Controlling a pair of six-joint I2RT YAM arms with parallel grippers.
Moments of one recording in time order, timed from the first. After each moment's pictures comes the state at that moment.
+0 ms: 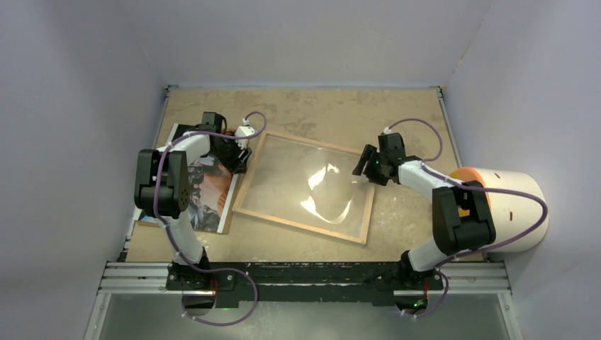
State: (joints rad) left arm -0.06 1.89 1.19 -0.52 0.52 0.72; right arm 0.21 1.54 0.84 -0.29 -0.10 0.59
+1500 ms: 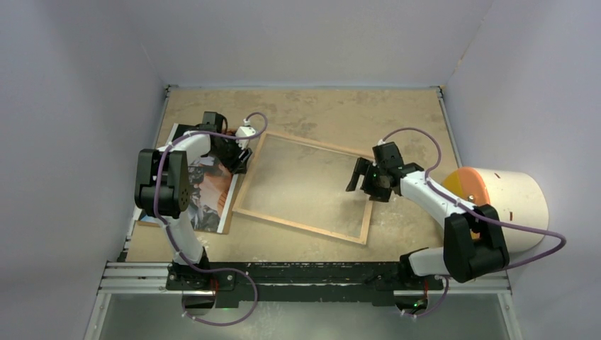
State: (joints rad) left arm -0.06 1.88 1.20 -0.54 0.51 0.75; right arm 0.30 1.36 0.75 -0.48 -0.14 0.64
